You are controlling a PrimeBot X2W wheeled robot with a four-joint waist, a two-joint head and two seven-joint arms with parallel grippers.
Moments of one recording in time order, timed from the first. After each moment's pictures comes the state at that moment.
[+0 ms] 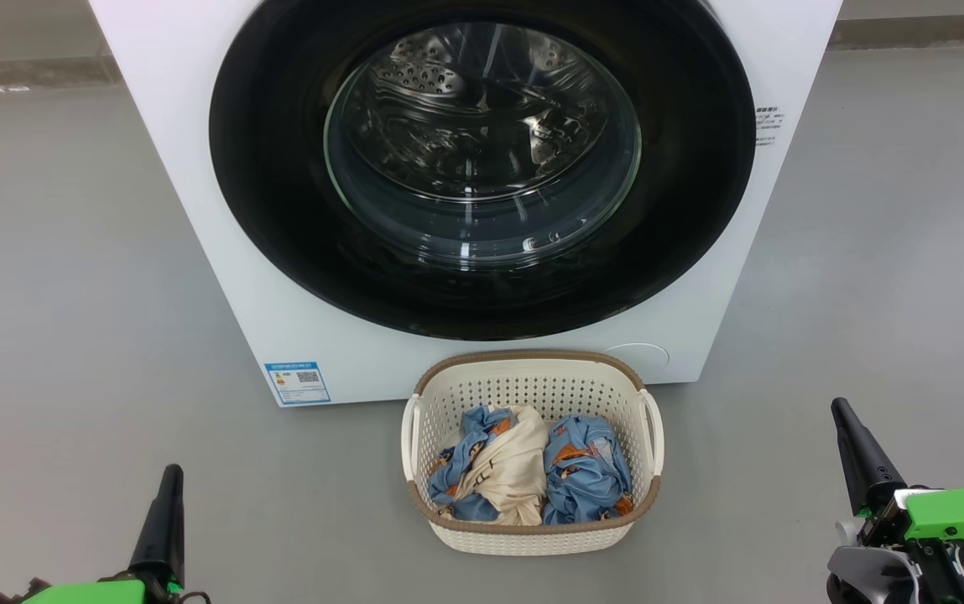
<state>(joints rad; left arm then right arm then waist) -0.06 0.11 -0.01 0.24 -1.70 -0.10 0.03 -0.08 -0.18 0.06 0.26 1.77 0.13 -0.04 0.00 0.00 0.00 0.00</state>
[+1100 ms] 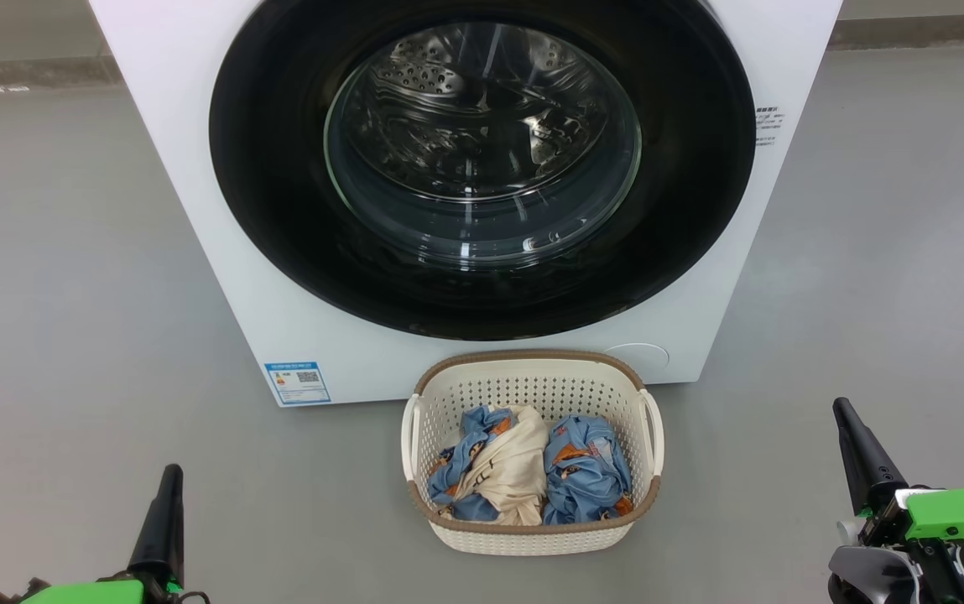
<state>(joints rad) -0.06 0.10 0.00 0.24 -1.69 -0.10 0.04 -0.08 -0.19 0.07 0.26 1.77 0.13 -0.05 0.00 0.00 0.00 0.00</state>
